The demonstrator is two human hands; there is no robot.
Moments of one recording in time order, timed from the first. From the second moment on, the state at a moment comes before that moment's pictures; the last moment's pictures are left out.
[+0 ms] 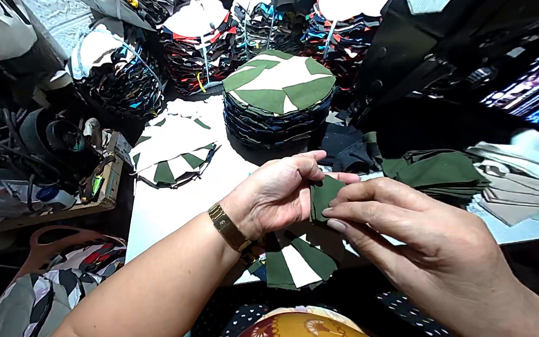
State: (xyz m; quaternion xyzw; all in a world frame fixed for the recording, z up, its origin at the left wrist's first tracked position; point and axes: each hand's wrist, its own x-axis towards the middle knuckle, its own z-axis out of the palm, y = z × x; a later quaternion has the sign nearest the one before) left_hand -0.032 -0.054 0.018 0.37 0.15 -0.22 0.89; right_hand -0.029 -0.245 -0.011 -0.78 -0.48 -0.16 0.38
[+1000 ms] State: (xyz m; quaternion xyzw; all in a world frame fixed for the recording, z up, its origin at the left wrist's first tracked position) left_hand -0.024 -0.024 0.024 0.92 -0.15 -0.20 0.30; right_hand -0.028 -0.250 -0.042 -0.85 -0.37 -0.18 0.32
